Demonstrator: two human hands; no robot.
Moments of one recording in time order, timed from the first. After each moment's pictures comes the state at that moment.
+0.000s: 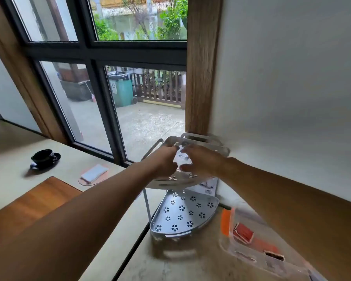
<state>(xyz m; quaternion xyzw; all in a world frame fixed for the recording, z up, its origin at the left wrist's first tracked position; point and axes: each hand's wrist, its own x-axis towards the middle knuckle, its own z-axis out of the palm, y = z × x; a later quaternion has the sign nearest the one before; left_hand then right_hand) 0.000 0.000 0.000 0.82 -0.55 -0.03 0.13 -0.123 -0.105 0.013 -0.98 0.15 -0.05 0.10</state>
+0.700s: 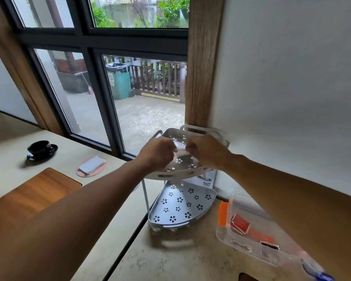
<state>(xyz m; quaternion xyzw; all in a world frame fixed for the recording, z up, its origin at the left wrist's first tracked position) 0.006 0.017 -0.011 0.81 -0.52 -0.01 0.29 -0.130 -0.121 -0.003 -0.95 0.18 -0.15 0.19</state>
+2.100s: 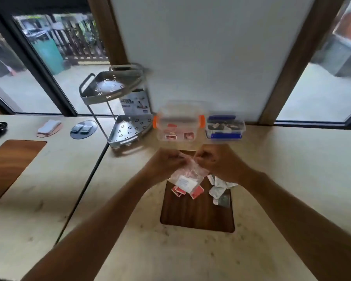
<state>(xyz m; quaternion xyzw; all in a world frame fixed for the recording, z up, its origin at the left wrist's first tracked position) -0.383 0.211 -0.055 0.64 -0.55 -0.37 0.39 -0.574 0.130 -0.040 -0.87 0.31 -0.19 0.33</state>
